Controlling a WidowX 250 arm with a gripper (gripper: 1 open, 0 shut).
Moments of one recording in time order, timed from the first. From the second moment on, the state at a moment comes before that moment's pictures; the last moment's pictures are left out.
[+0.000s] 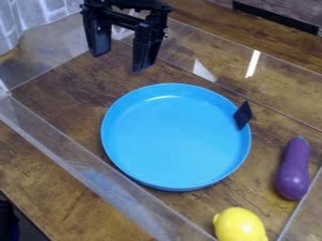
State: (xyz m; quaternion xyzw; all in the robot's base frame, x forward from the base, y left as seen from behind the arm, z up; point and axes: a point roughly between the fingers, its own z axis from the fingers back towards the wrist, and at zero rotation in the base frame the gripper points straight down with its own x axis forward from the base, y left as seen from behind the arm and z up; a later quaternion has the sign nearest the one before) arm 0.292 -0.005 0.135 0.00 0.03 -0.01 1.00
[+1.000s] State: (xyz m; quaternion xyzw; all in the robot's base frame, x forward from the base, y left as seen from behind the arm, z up) arm 0.368 -0.131 0.095 -0.01 0.04 -0.08 1.00
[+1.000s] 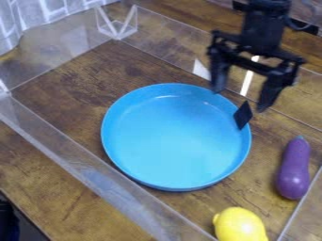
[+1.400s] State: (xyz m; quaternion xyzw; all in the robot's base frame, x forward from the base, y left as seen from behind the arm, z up) arm 0.359 -0.145 0.073 -0.02 0.04 -0.12 0.99
